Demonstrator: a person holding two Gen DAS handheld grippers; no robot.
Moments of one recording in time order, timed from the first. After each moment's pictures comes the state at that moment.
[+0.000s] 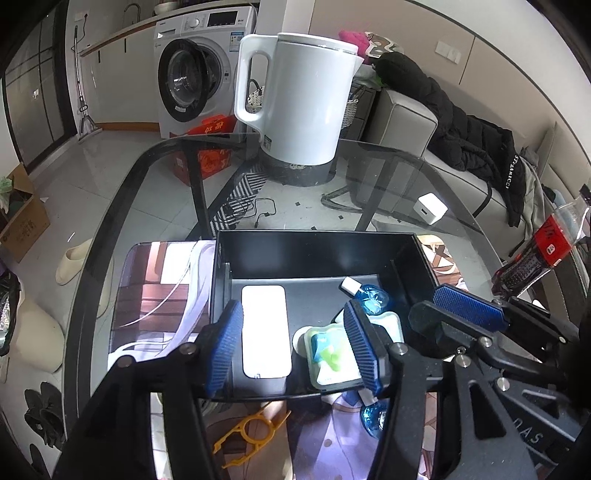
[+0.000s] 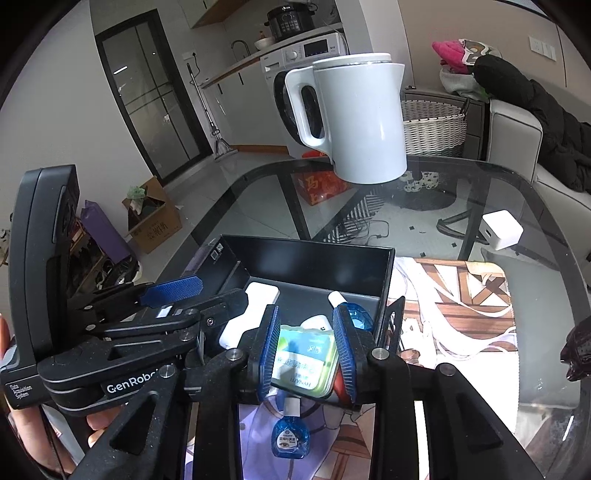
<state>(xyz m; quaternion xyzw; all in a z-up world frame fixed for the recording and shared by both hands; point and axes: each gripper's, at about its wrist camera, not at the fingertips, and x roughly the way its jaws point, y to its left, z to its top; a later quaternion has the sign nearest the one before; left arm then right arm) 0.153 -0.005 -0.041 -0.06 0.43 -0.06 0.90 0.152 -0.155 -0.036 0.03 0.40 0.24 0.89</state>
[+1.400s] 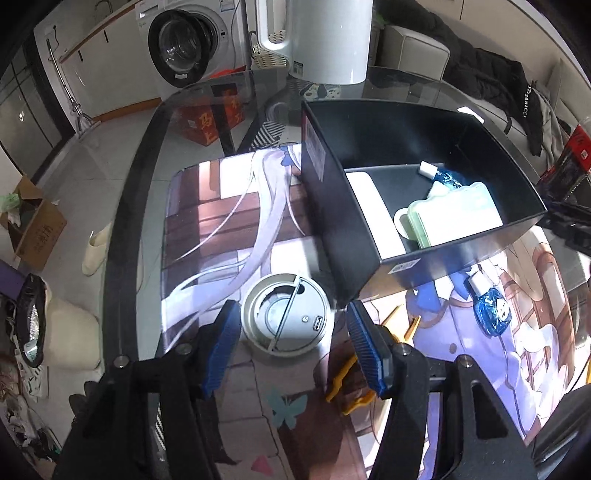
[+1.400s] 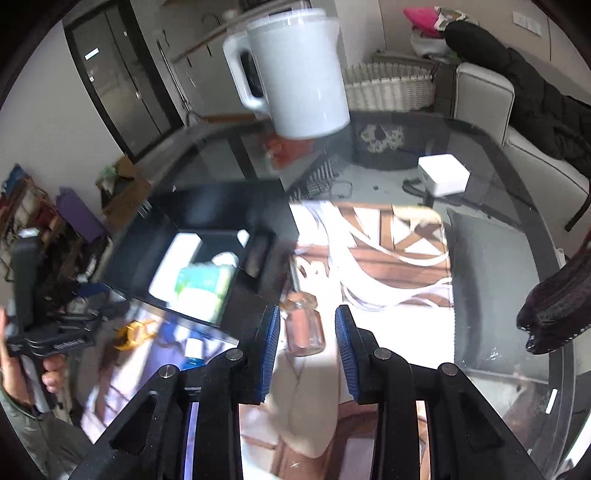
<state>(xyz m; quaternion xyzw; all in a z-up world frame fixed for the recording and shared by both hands) 0.135 0.042 -0.099 0.03 0.52 -0.06 0.85 0.171 -0.220 -0.086 -0.01 0.49 0.18 0.85</state>
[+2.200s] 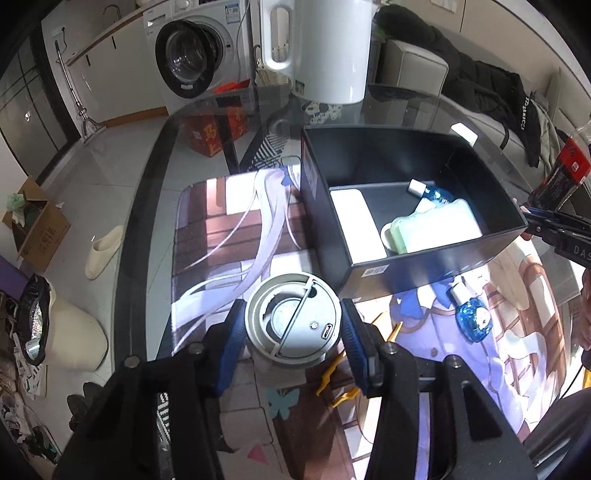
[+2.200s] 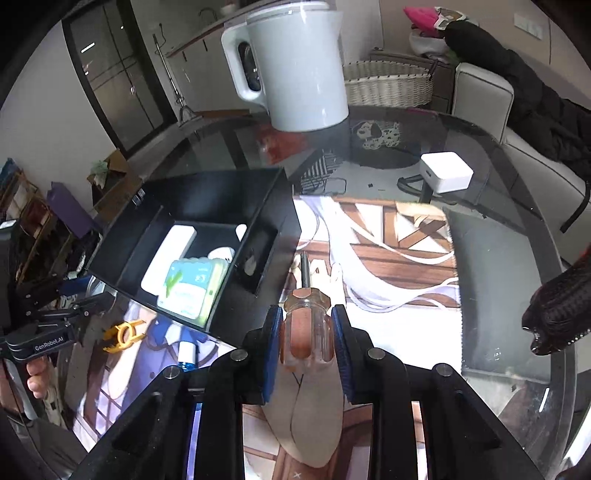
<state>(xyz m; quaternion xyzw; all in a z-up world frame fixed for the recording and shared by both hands) 0.119 0.043 -0.075 0.02 0.49 -0.05 0.87 0.160 -0.218 -0.070 0.00 0.47 0.17 0.87</state>
